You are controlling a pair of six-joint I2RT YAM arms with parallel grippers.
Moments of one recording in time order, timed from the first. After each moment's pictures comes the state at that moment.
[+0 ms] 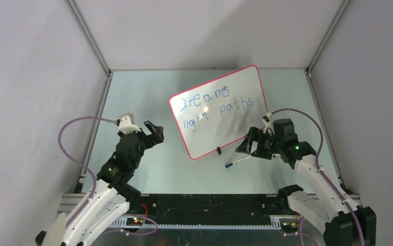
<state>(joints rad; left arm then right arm) -0.51 0.54 0.48 -0.26 -0.39 -0.60 0.30 0.92 0.62 -0.55 -0.51 0.54</state>
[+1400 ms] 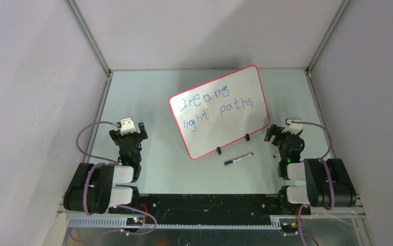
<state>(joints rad) -0.10 1.28 0.07 1.14 -0.44 0.03 -0.02 1.30 0.09 1.01 0.08 0.13</state>
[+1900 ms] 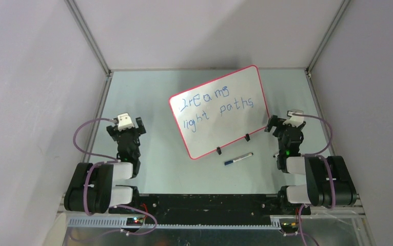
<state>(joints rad) -0.07 1.28 0.13 1.11 -0.43 0.02 0.03 1.35 0.21 1.00 0.19 0.13</state>
